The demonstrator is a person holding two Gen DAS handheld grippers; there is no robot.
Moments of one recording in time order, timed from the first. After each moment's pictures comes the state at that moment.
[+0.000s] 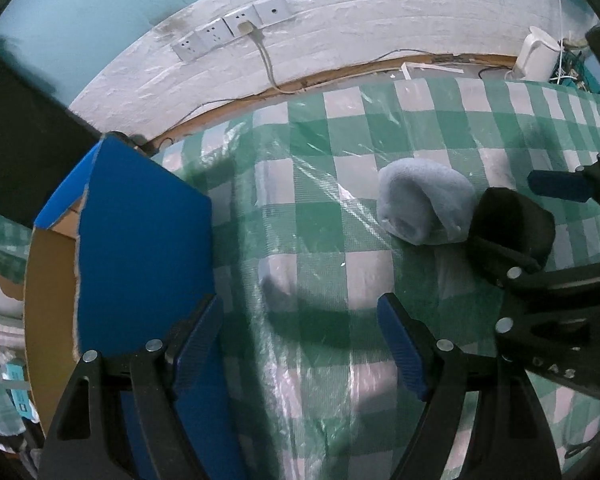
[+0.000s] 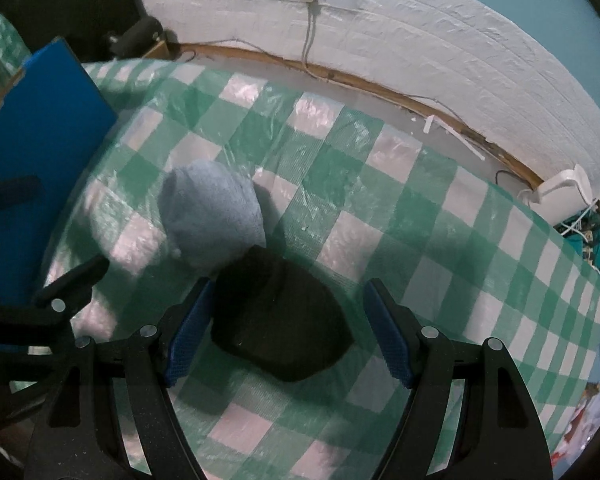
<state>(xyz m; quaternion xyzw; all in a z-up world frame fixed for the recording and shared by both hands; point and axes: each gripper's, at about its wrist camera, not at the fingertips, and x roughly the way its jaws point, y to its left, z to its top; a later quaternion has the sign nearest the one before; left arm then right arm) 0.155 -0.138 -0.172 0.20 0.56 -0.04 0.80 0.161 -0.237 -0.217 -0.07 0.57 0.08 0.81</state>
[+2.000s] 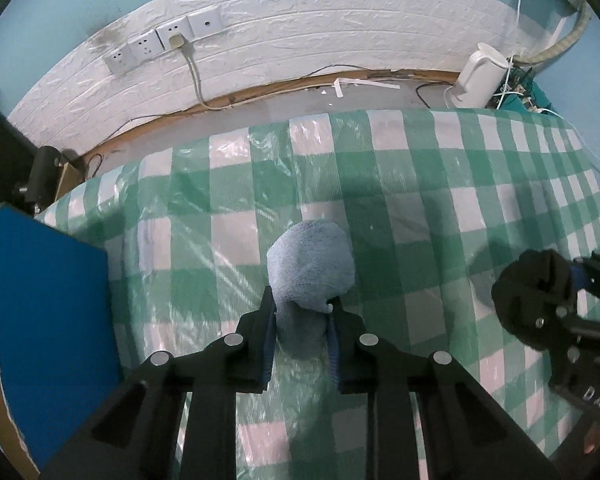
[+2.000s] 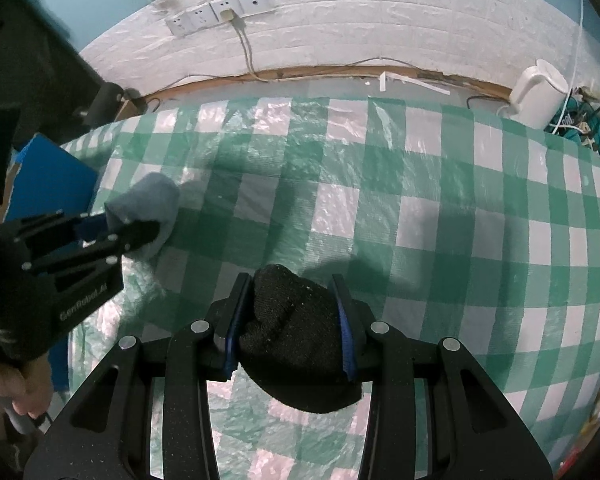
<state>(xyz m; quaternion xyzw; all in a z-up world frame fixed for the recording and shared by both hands) 0.184 -0.184 -0.183 0.14 0.57 -0.16 0.79 0.115 -0.321 -0.189 0.09 0.57 0.03 0.82</state>
